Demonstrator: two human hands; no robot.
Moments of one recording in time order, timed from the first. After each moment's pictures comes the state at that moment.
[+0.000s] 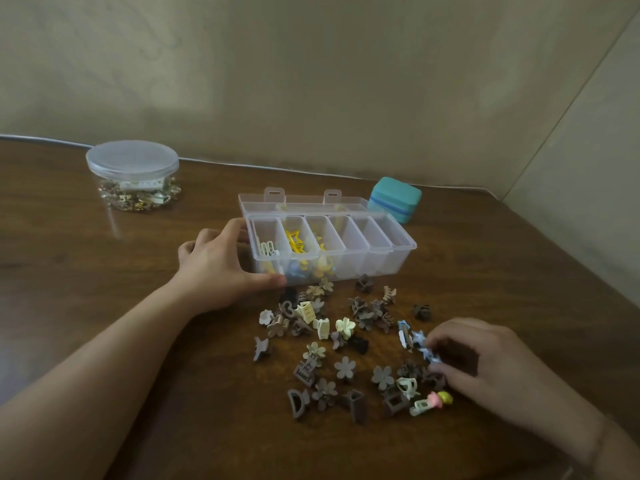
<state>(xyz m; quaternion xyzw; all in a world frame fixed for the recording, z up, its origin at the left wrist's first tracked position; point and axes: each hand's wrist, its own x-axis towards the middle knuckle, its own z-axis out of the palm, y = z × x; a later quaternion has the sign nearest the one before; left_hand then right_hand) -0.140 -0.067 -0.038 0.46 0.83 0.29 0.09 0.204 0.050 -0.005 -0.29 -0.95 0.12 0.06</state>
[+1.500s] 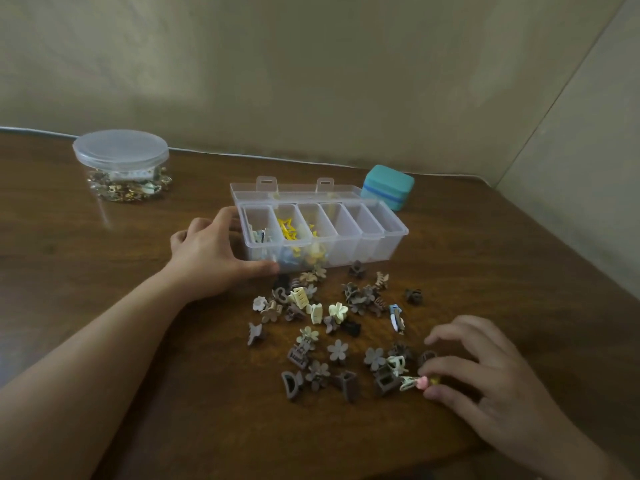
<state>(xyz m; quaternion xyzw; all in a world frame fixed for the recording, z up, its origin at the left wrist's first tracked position) -0.140 -0.066 -0.039 0.46 0.84 0.29 0.09 0.232 0.026 -0.035 -0.18 -0.97 0.04 0.19</state>
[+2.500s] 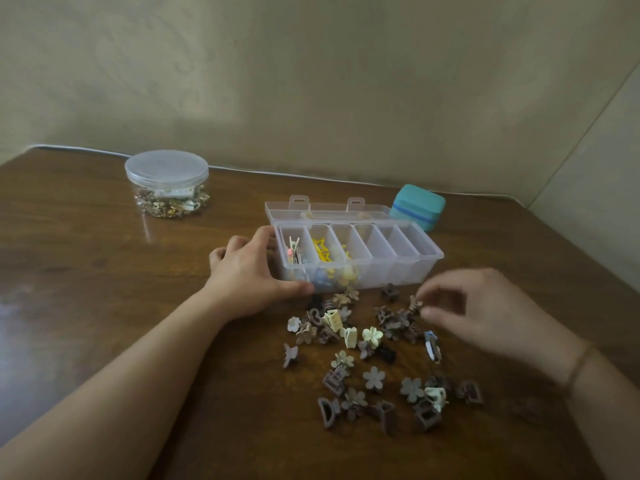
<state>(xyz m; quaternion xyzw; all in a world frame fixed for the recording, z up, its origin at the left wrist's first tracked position) -0.139 -0.068 -0.037 0.46 0.83 0.30 0.08 0.133 0.062 0.037 -0.31 -0.95 0.08 0.04</state>
